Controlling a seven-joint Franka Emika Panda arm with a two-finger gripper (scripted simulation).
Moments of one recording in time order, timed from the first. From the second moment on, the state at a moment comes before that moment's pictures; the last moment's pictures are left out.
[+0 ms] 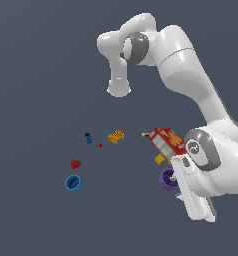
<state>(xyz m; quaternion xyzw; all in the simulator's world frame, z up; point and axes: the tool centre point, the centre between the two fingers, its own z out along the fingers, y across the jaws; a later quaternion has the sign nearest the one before) 0.170 0.218 0.074 0.75 -0.65 0.05 0.14</state>
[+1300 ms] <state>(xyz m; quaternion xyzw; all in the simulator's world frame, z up) 0.164 0.205 0.091 0.75 -0.65 0.05 0.14</state>
